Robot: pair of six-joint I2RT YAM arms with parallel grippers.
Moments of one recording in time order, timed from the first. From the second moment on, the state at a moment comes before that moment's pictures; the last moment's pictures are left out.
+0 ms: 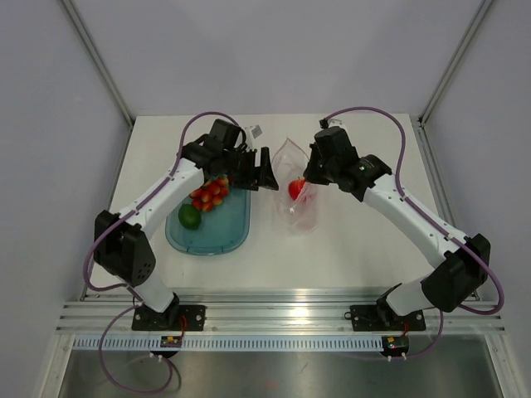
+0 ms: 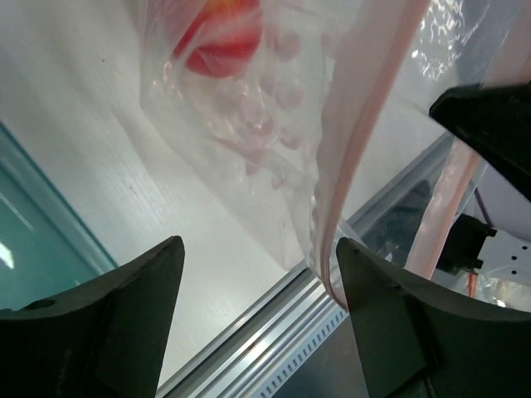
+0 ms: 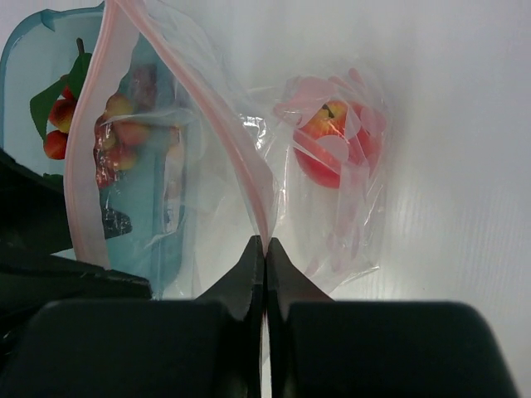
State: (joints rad) left arm -0.50 1.65 1.48 -0.68 0.50 -0.47; right arm 0.60 1.45 1.40 -0.64 0.17 0.59
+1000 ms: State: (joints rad) left arm -0.31 1.87 1.50 -0.62 0.09 -0.53; right arm 0.60 1.45 1.40 -0.62 0.16 0.61
